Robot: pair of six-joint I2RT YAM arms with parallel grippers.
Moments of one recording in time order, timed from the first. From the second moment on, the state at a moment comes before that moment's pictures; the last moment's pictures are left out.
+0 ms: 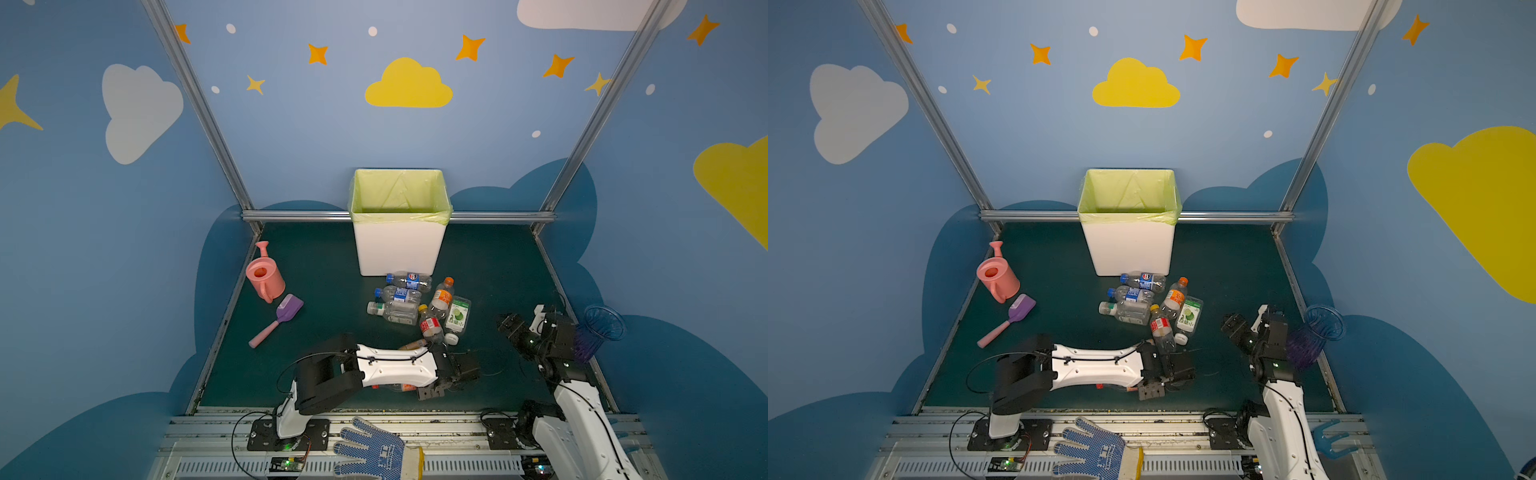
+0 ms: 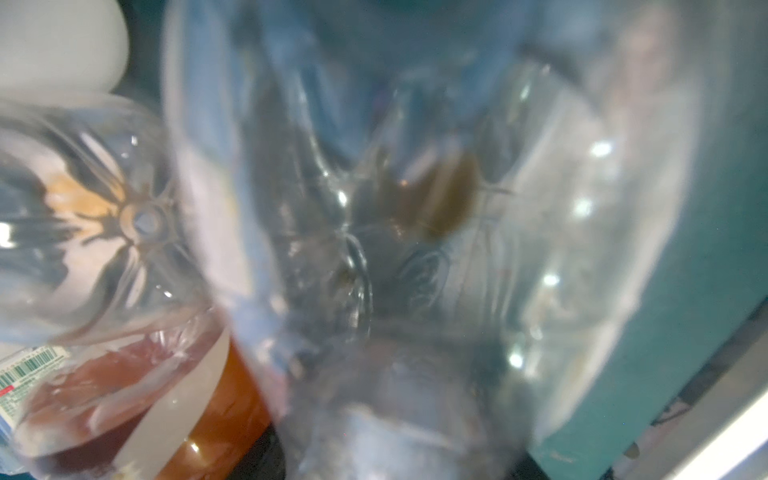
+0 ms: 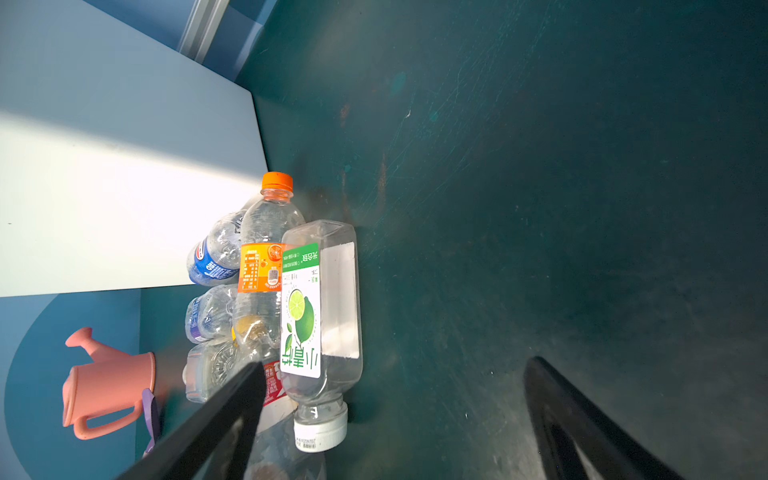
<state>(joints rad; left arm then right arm) -1.32 1.98 1.40 -0.90 -0.30 0.08 -0.11 0.70 0.37 -0.37 -0.31 0.67</state>
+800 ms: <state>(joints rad) -1.26 1.63 1.38 -0.78 -0.37 0.08 -0.13 0.81 0.41 -0.34 -0.39 0.70</state>
